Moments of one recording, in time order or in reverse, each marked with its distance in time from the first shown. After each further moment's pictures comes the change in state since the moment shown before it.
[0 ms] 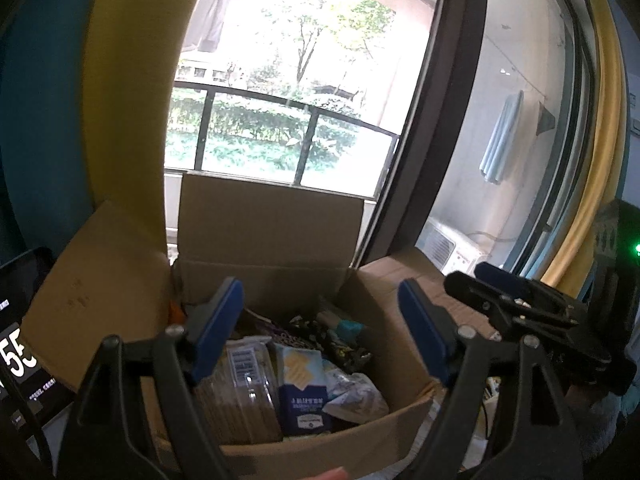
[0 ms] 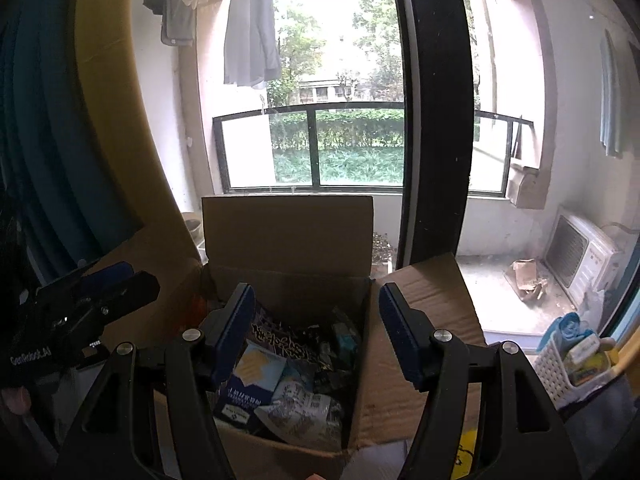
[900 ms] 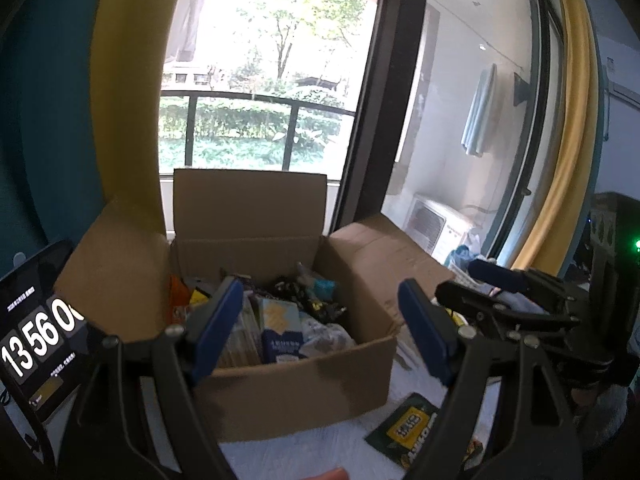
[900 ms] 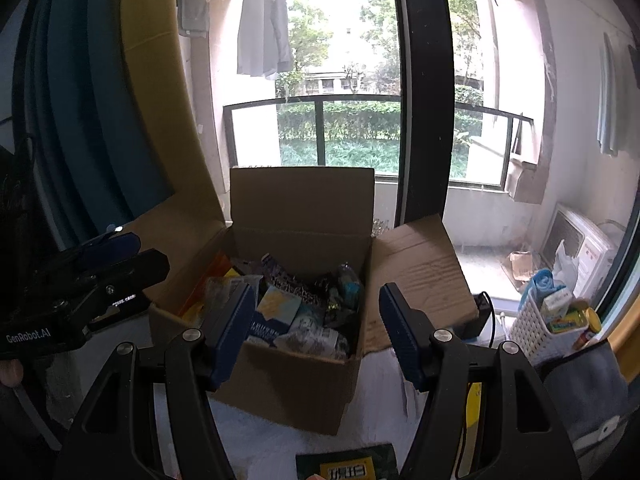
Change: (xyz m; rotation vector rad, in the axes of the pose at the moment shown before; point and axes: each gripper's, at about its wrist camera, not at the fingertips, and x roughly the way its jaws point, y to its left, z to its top) left arm -0.065 -0.039 -0.032 0.108 0.038 -0.021; right arm -0.069 0.014 -0.049 -0.016 0.037 0.015
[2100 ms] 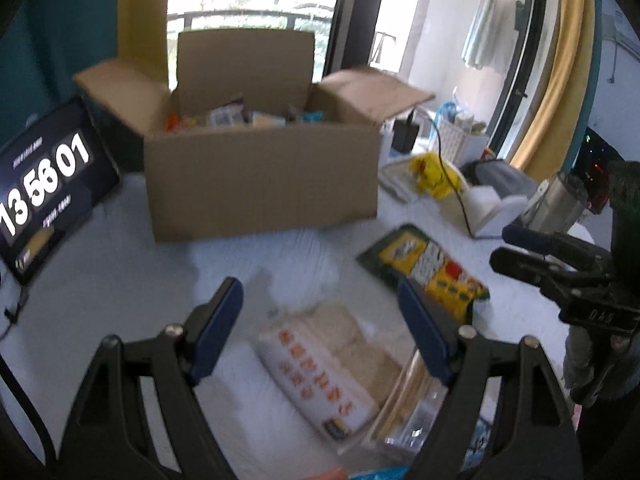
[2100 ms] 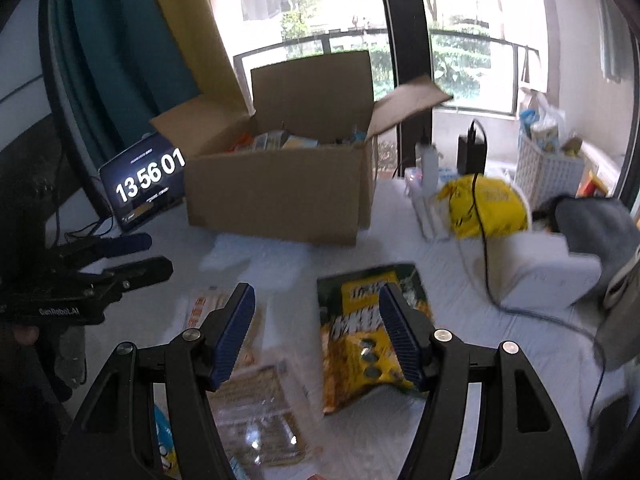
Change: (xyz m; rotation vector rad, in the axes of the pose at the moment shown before) left arm -0.042 -0.022 -0.160 0.017 0.321 0.022; right arm -0.069 -0.001 -0.161 0.092 0.220 0.106
